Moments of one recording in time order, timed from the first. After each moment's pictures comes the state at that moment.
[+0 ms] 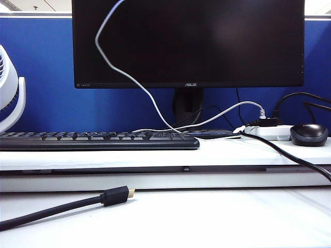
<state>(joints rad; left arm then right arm) -0.49 1.66 1.85 -0.60 0.74 0.19 0.58 1.16 1.38 -0.37 0.16 -1.39</state>
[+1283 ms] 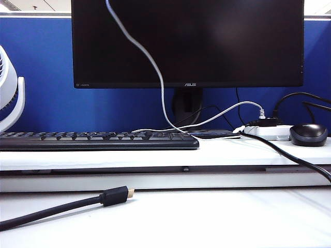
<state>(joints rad) -0.47 1.66 2.00 -0.64 1.14 -0.28 0.63 1.13 1.38 -0.34 0.16 -1.57</state>
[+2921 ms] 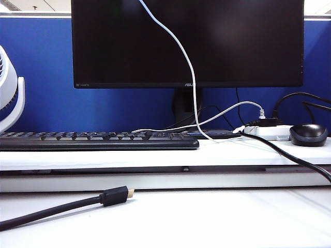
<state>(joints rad) -0.47 1.66 2.00 -0.46 1.33 -0.98 0.73 1.09 1.38 -0.18 0.07 -1.63</state>
